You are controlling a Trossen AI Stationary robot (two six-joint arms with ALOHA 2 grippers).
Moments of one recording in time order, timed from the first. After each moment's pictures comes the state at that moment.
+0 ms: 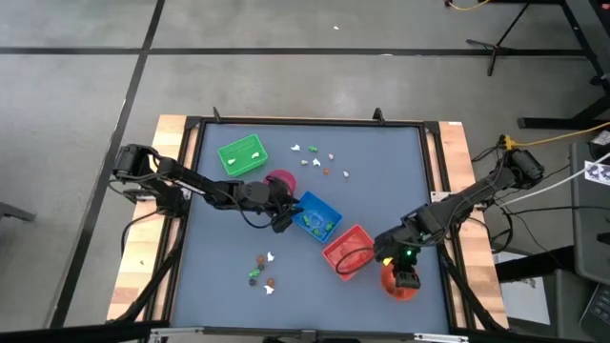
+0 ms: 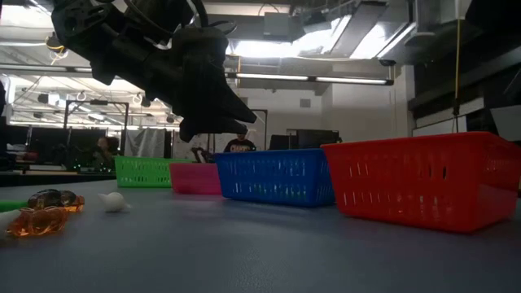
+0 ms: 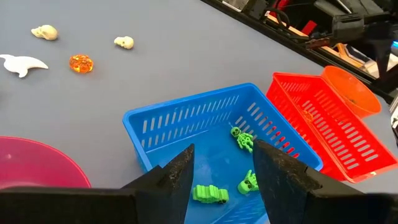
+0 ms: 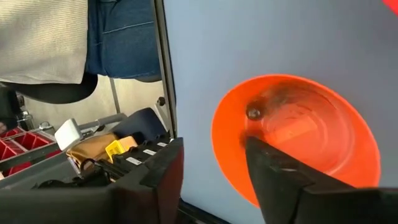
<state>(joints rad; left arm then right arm) -0.05 1.58 0.59 0.56 -0.17 -0.51 0.52 1.33 0.83 -0.61 -0.58 0.74</state>
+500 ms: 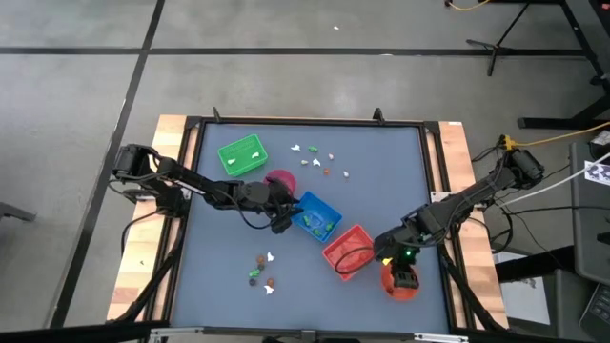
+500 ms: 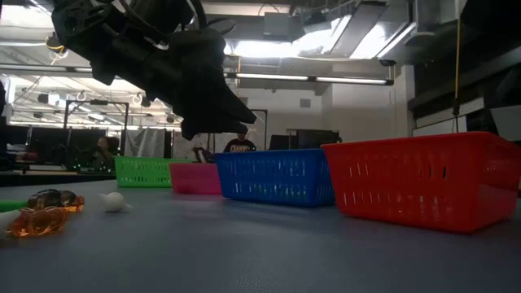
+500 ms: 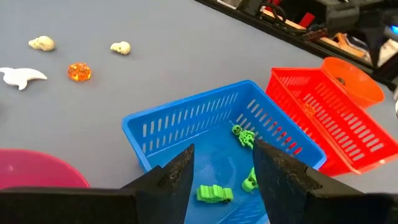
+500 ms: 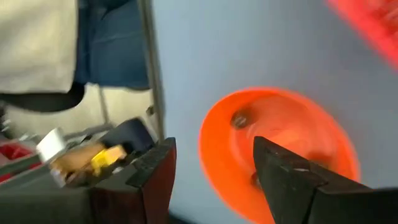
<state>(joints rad) -0.05 1.58 0.59 0.56 -0.17 -0.44 0.52 1.33 0.83 -0.60 -0.51 0.73</state>
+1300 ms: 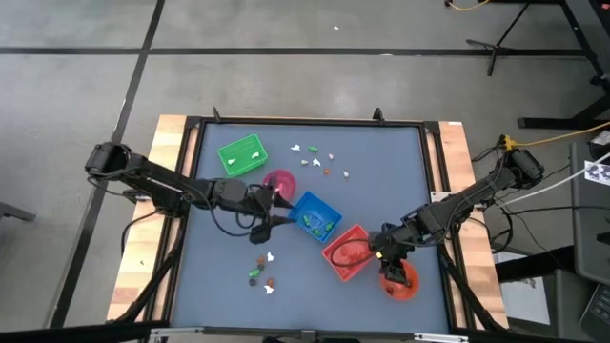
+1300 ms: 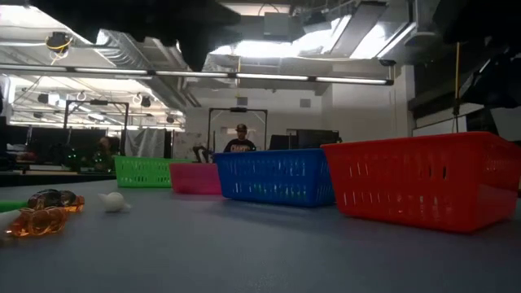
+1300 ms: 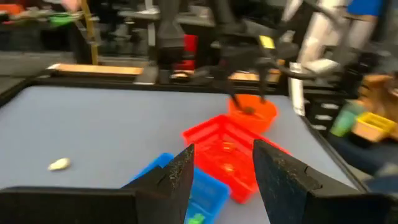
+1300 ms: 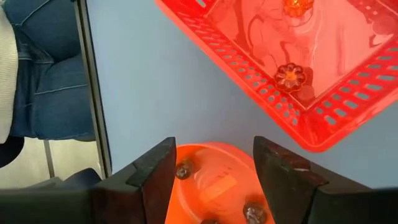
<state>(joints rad) -0.15 1.33 0.59 0.56 -0.04 -0.12 0.52 1.33 0.83 -0.60 -0.23 0.73</state>
